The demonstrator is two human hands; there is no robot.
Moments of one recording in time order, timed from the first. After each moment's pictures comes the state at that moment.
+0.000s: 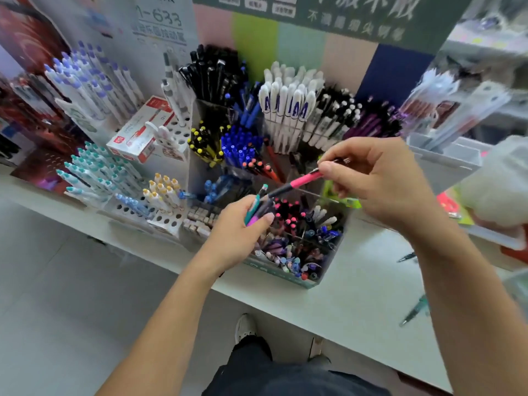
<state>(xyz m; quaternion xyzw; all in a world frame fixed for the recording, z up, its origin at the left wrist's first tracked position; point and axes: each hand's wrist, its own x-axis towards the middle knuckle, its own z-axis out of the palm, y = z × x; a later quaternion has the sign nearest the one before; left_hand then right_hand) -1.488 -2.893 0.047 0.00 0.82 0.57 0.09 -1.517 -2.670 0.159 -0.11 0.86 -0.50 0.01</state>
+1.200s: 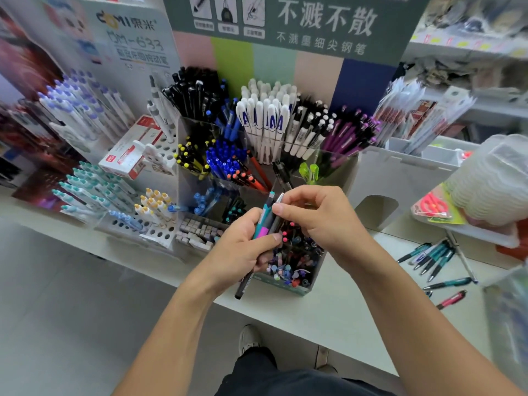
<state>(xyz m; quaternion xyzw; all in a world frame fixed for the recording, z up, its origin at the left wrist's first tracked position) -1.470 -2.863 0.082 0.02 0.67 0.70 0.23 -1.496 -2.694 0.121 0.00 0.76 -0.64 0.12</state>
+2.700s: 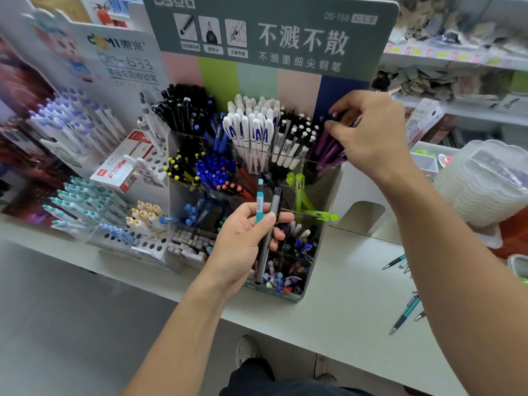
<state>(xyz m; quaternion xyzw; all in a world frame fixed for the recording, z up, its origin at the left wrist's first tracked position) -1.478 -2.834 0.100 -0.05 0.61 0.78 0.14 -1.591 -2.629 0.182 -0.03 0.92 -0.35 -0.19</state>
